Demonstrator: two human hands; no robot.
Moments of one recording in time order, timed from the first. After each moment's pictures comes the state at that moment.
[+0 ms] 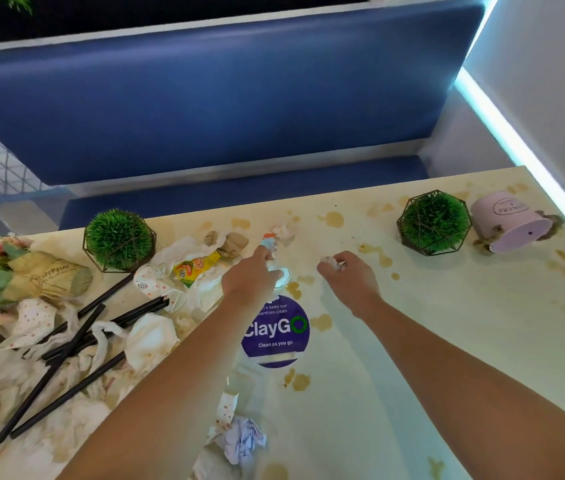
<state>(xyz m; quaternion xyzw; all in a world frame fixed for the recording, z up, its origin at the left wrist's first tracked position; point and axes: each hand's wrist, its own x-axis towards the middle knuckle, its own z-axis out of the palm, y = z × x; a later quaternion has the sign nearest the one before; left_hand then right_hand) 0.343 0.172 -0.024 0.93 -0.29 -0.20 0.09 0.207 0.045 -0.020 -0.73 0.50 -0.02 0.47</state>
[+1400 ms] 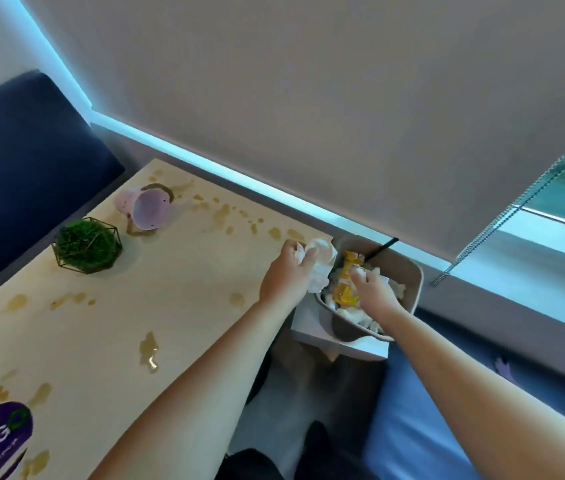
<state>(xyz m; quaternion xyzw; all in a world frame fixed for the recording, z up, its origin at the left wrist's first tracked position) -0.192 0.019 0.034 0.68 -0.60 -0.39 0.18 -0.358 0.041 -0.014 -0.44 0.76 -0.20 0.44</state>
